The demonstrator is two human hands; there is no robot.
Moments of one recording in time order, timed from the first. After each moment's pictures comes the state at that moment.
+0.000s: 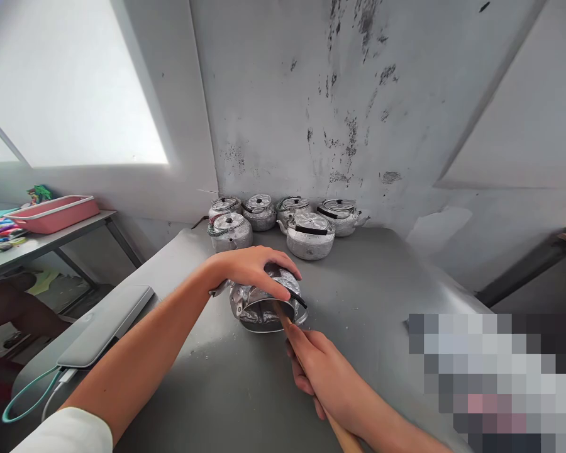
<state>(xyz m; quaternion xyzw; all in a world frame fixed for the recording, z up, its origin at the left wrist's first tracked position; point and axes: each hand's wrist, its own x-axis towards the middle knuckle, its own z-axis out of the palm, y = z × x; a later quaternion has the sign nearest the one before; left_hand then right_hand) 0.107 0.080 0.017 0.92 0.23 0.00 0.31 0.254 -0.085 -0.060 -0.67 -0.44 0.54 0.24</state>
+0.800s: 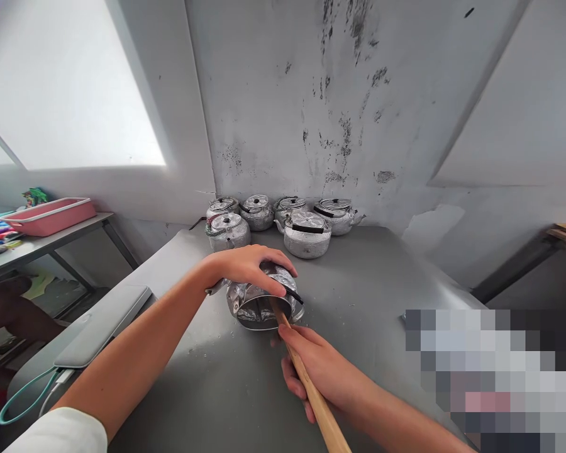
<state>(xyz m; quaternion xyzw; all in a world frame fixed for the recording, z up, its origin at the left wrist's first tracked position) 0.104 0.077 0.015 0.93 0.23 0.01 0.30 0.262 -0.081 -0.069 -0.60 -0.37 0.67 0.26</state>
